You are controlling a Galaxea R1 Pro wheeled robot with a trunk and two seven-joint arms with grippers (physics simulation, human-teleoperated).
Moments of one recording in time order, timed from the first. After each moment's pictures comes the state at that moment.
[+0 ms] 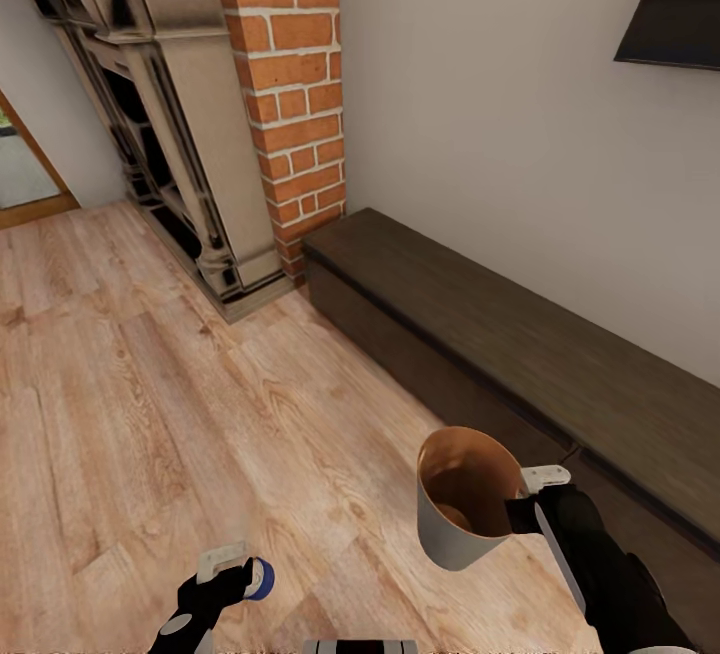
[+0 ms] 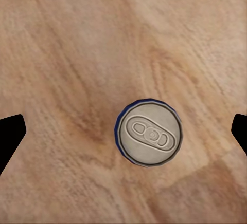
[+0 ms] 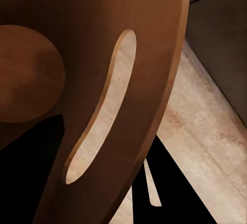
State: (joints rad) left arm -0.37 -0.03 0.19 -0.49 0.02 -0.08 0.06; right arm -0.40 -0.12 -0.01 -1.18 0.09 0.96 0.01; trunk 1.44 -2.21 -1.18
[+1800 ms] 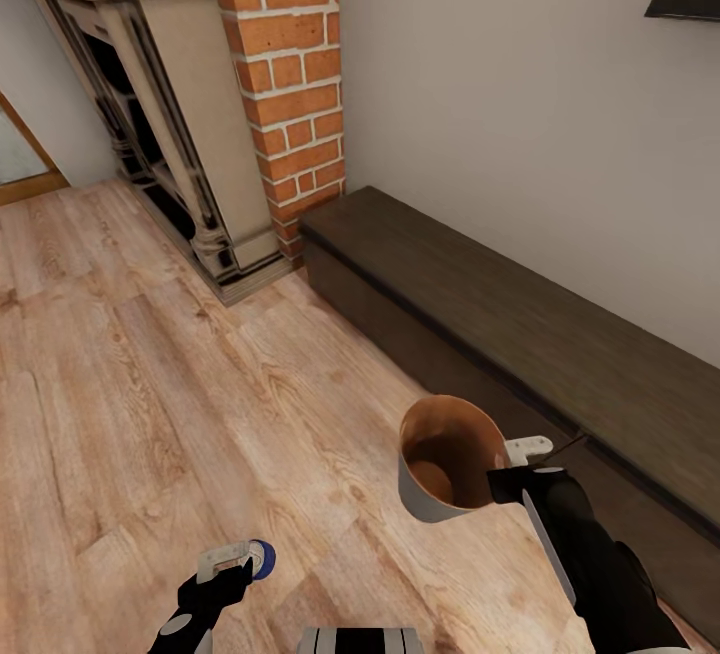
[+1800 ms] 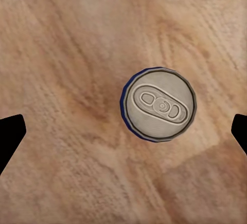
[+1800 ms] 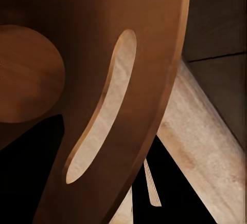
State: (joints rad) left arm -0.37 -0.03 0.19 -0.49 0.02 -0.08 0.06; right arm -0.40 -0.10 0.05 -1.32 0.09 0.91 0.02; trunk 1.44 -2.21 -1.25
